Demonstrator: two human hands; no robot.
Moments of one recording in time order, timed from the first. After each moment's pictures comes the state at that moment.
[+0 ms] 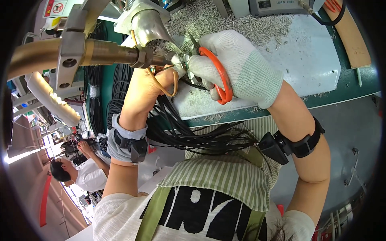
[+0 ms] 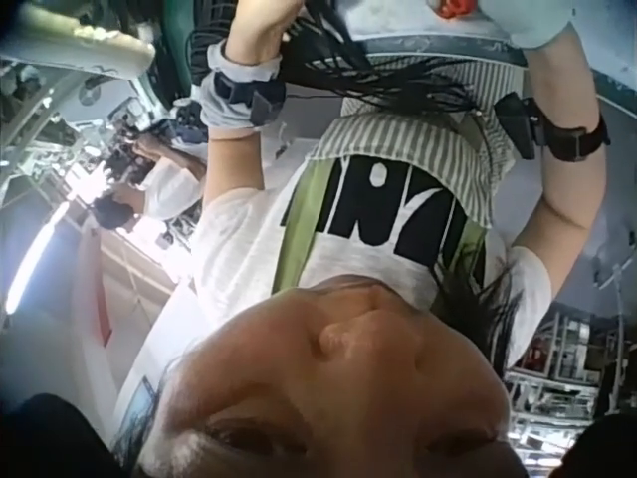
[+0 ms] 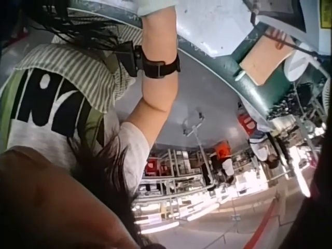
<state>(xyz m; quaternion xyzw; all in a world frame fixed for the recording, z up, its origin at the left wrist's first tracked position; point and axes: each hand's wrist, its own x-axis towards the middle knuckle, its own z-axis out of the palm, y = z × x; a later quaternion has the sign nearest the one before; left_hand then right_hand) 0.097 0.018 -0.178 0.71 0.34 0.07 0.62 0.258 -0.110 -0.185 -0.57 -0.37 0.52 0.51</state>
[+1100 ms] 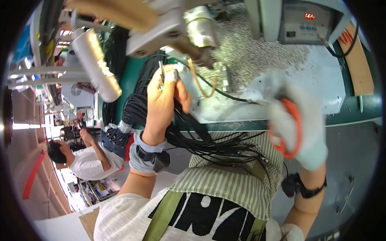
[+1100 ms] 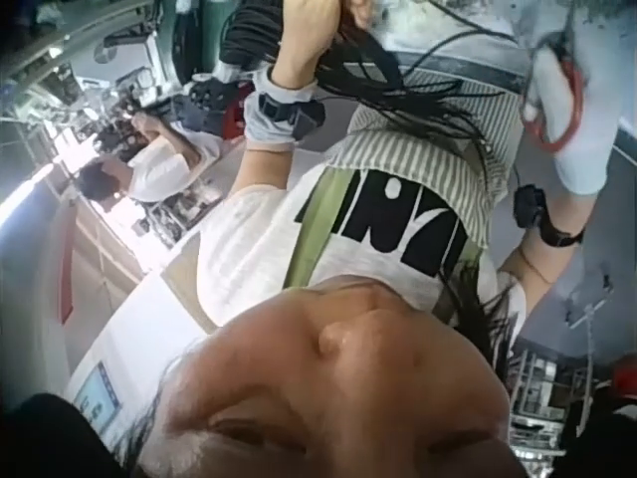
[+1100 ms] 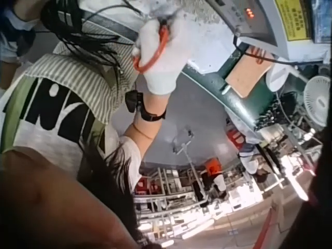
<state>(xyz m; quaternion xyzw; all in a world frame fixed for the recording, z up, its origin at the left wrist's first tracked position) 0.059 -0.004 -0.171 0.60 0.35 0.28 0.66 0.249 -0.179 -0.153 -0.71 -0.31 0.38 0.51</state>
